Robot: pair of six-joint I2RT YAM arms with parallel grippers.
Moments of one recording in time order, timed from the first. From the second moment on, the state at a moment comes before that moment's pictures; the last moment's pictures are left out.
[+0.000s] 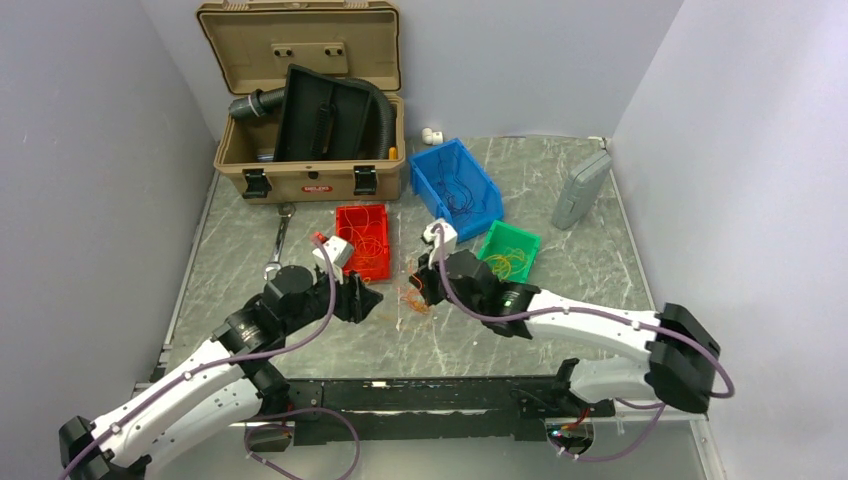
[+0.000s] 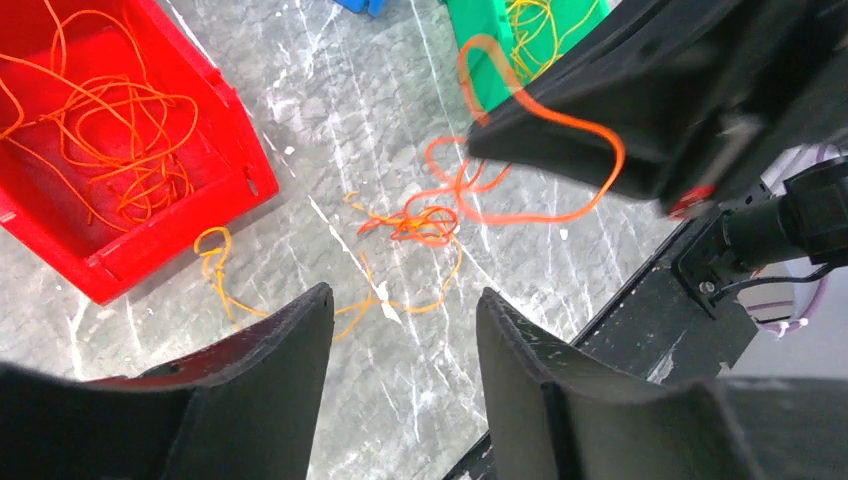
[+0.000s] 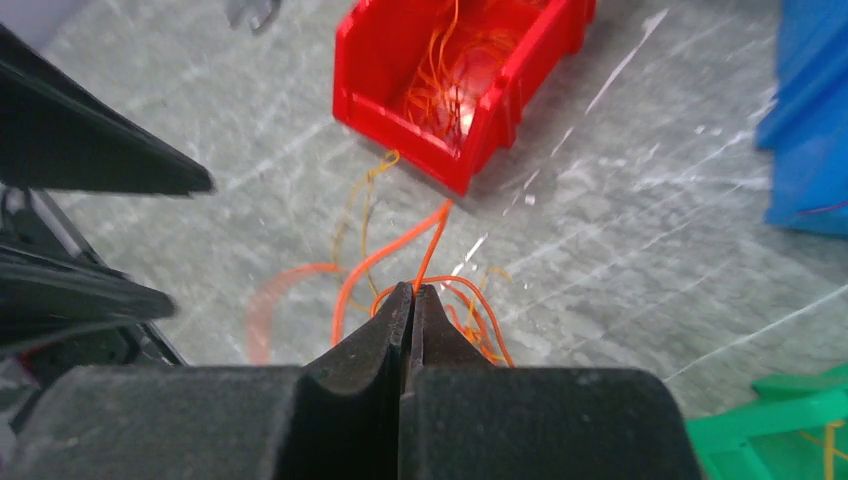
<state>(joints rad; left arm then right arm) -0.77 0.62 0.52 -0.25 0.05 -0.37 1.05 1.28 0.72 0.13 0.19 0.33</state>
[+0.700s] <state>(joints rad) -0.77 1.03 0.48 -0.02 0.15 -0.36 1.05 1.01 1.06 -0.21 0.27 0.40</state>
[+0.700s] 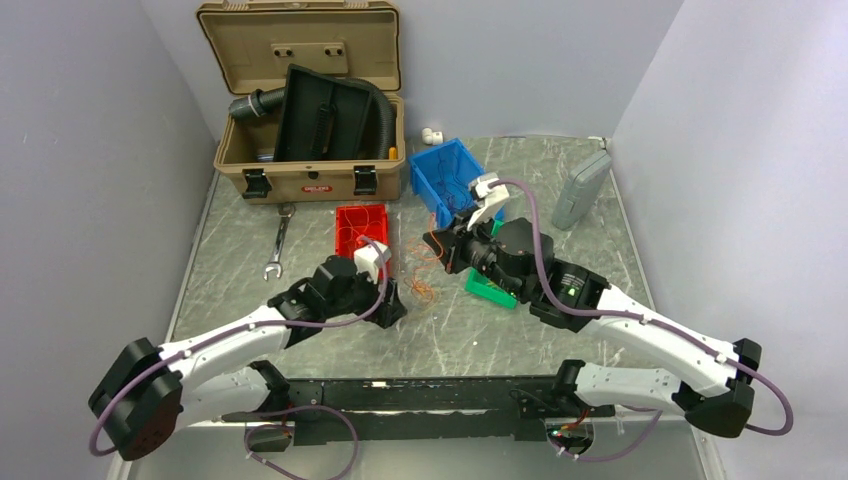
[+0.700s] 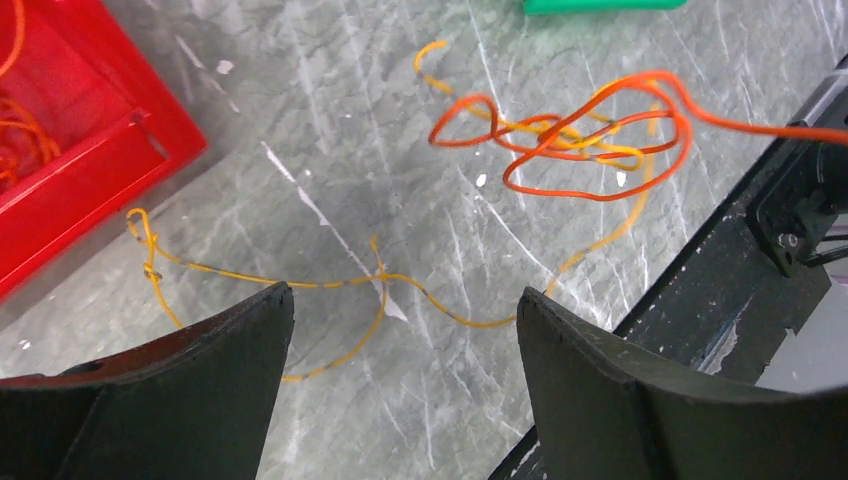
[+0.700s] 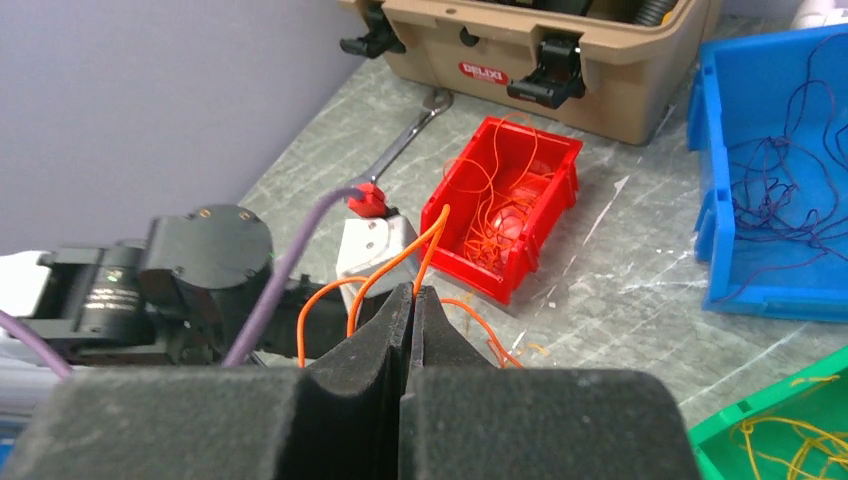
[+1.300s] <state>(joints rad) -0.82 1.16 0.41 0.42 0.37 -0.30 1.05 1.00 1.12 -0.25 0.33 0.43</state>
